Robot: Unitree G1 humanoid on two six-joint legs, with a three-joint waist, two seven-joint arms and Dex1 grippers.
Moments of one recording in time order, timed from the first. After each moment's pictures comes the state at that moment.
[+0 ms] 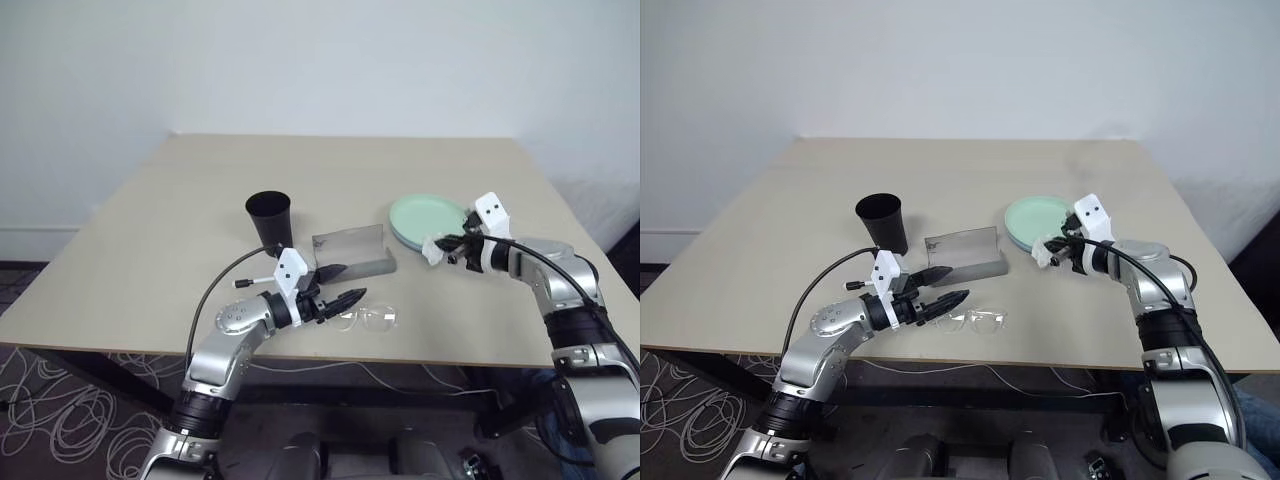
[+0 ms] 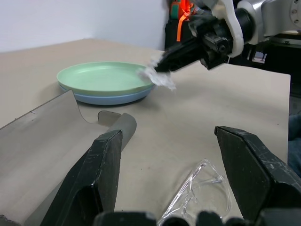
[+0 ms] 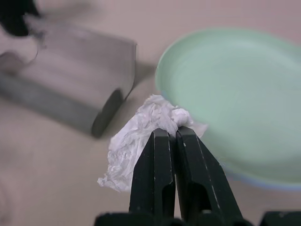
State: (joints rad) left arm -0.25 0.30 -0.14 -0.05 -0.35 0.29 -0.81; right arm -0.71 -0.51 0.02 0.45 0.14 0.56 0.76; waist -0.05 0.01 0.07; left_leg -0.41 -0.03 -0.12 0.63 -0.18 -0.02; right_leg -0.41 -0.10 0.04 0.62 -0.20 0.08
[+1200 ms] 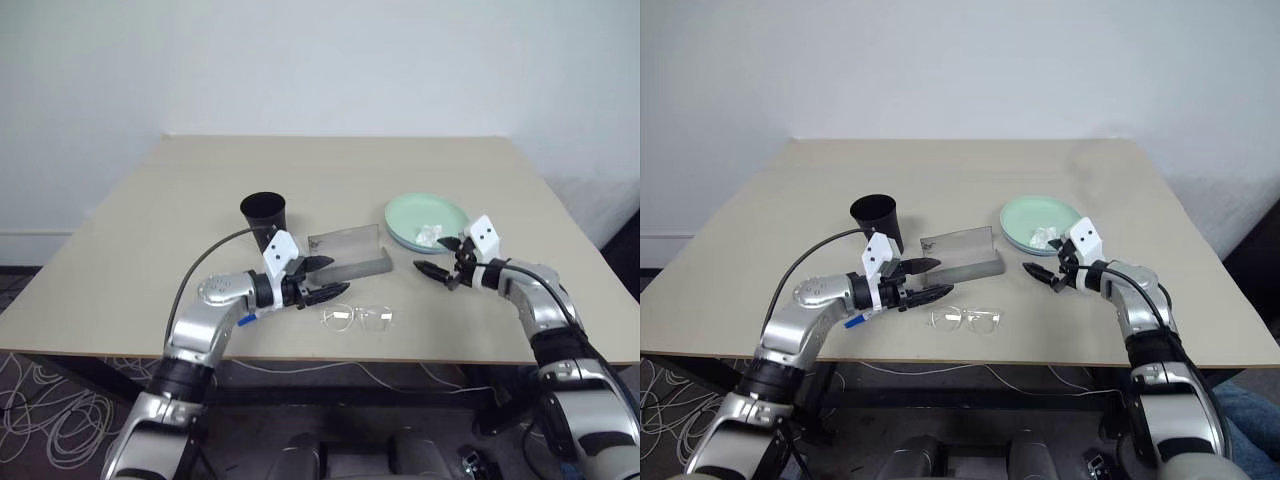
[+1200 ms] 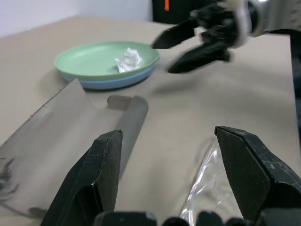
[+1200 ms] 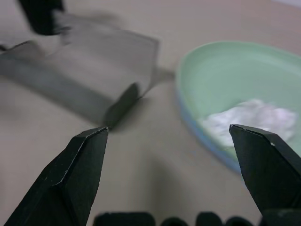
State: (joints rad) left arm -0.47 0.46 -0.15 0.16 -0.33 0.33 -1.00; right arm -0.55 -0.47 0.01 0.55 0.15 0.13 0.92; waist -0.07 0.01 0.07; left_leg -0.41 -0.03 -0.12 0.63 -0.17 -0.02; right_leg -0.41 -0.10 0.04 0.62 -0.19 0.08
